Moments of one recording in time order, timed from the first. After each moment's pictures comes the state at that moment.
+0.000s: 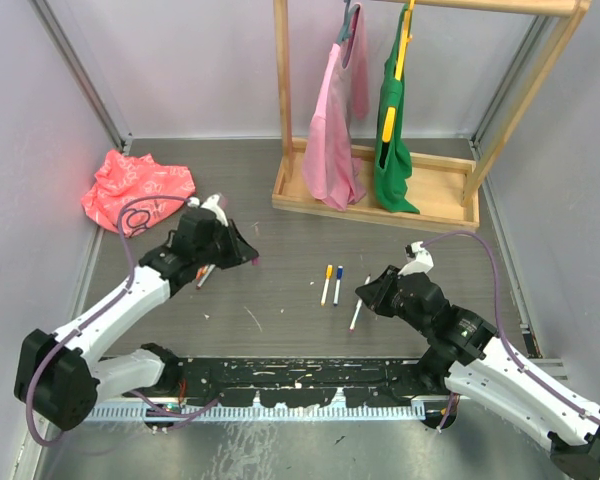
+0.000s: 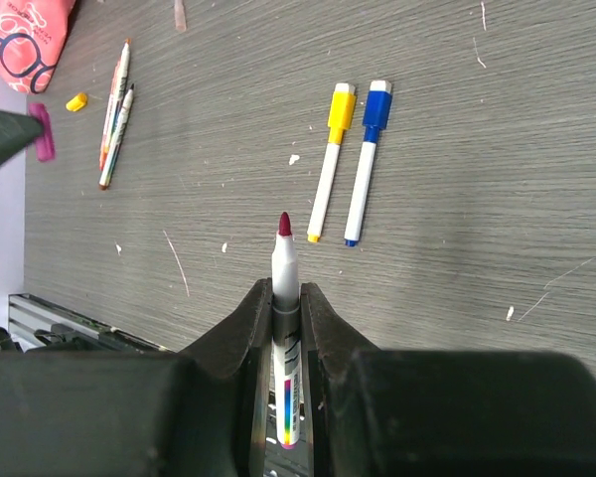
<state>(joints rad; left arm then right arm) -0.47 1.12 0.78 -0.31 0.15 -0.70 0.81 0.49 0.47 -0.53 0.24 0.94</state>
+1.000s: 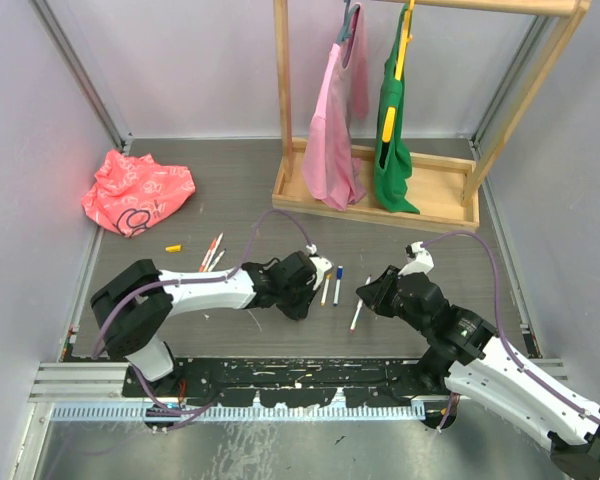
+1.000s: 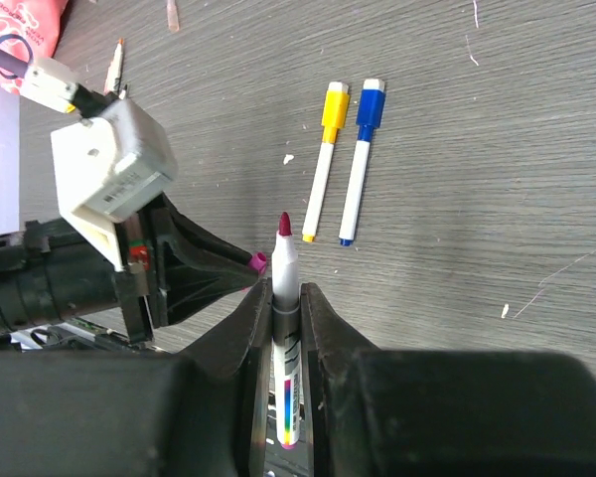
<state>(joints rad) -1.03 1.62 0.92 -0.28 0.06 -0.30 0.81 0.50 0.47 -0.53 0.25 0.95</state>
